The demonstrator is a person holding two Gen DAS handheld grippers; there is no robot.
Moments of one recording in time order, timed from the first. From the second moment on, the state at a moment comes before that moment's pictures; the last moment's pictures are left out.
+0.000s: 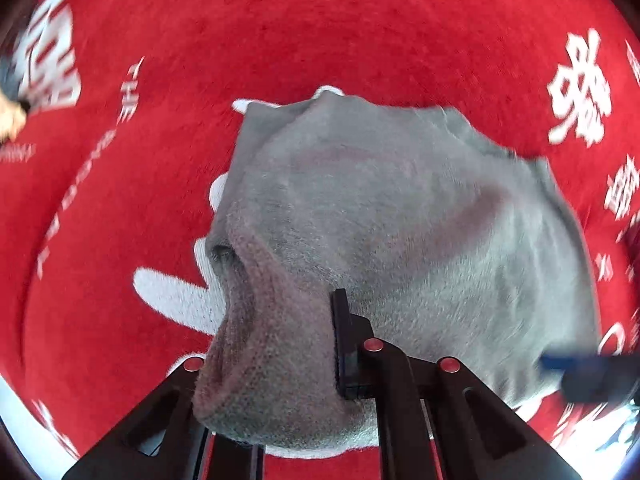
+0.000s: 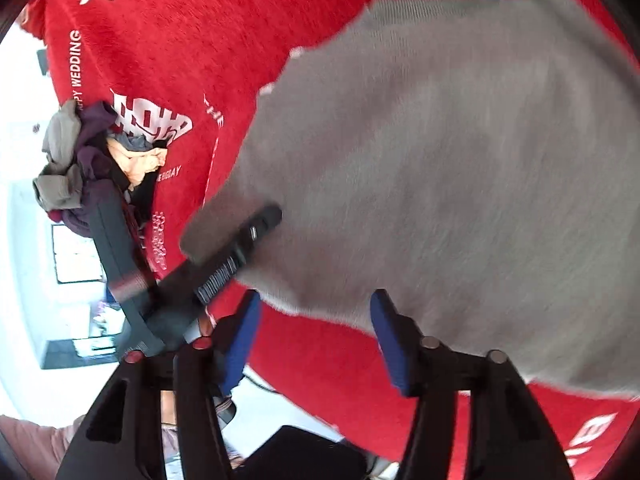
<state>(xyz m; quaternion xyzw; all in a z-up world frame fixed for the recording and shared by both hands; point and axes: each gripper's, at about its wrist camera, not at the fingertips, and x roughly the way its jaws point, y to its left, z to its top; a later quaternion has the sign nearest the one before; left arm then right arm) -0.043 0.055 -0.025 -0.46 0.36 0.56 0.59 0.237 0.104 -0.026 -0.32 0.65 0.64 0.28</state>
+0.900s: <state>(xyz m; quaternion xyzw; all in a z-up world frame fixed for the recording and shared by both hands) 0.014 0.022 -0.012 -0.21 0.47 0.56 0.65 -0.004 0.236 -0.072 -0.67 0.45 0.57 0.13</state>
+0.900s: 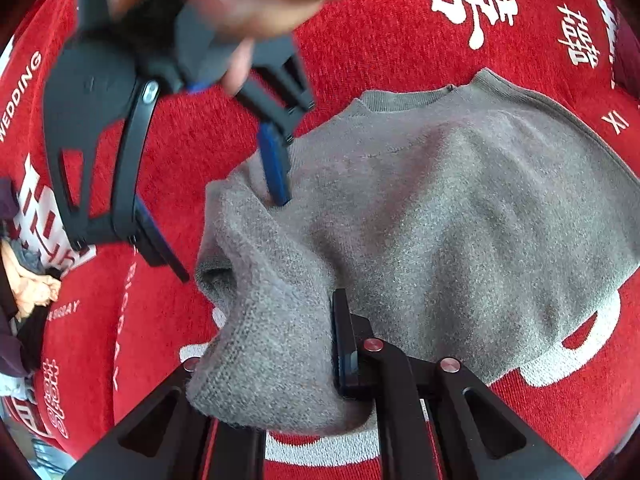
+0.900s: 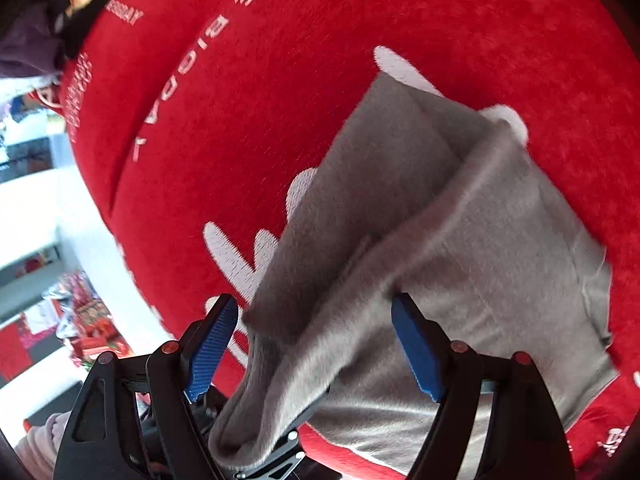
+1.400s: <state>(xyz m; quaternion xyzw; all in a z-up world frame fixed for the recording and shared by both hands) 0.011 0.019 0.004 -0.22 0.45 0.56 0.66 0.001 0.236 -0.070 -0.65 0.42 0.61 0.18</state>
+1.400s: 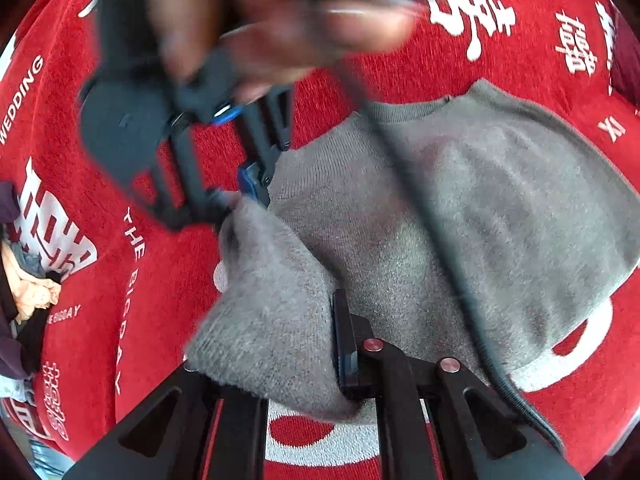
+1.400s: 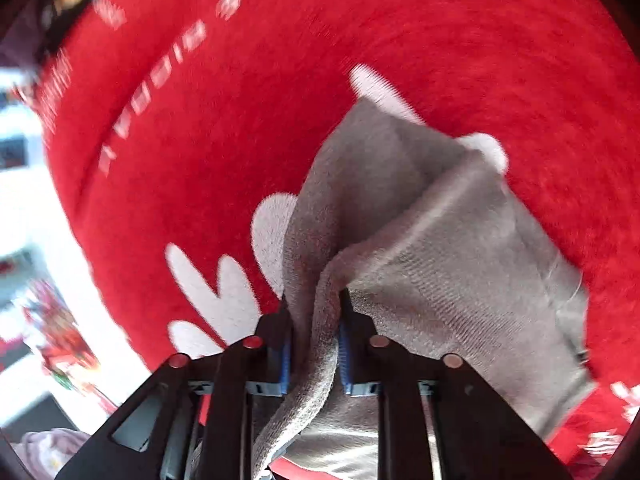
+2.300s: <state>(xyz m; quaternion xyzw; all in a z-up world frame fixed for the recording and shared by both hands) 0.205 -0.009 0.115 -0.09 0.42 0.40 0.81 0.361 0.188 0.075 -0.21 0.58 0.73 0.30</state>
